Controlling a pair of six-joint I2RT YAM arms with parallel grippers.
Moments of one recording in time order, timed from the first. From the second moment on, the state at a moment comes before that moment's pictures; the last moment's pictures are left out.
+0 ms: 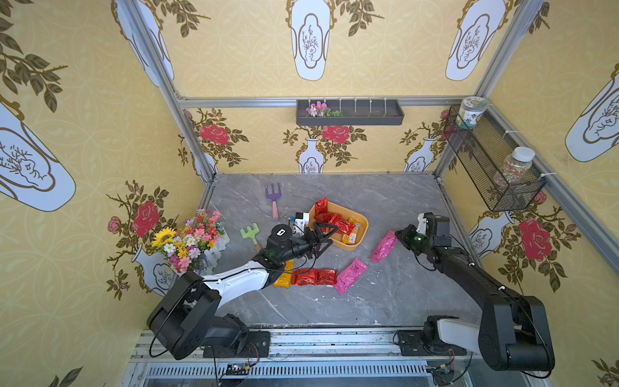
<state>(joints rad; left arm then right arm) -0.65 1.36 0.55 0.67 0.50 -1.44 -0.03 1.23 0.57 -0.06 -0.38 0.73</state>
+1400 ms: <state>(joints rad) -0.54 1.01 0.50 0.37 0.38 -1.33 0.31 1.11 0.78 -0.30 0.05 0.68</state>
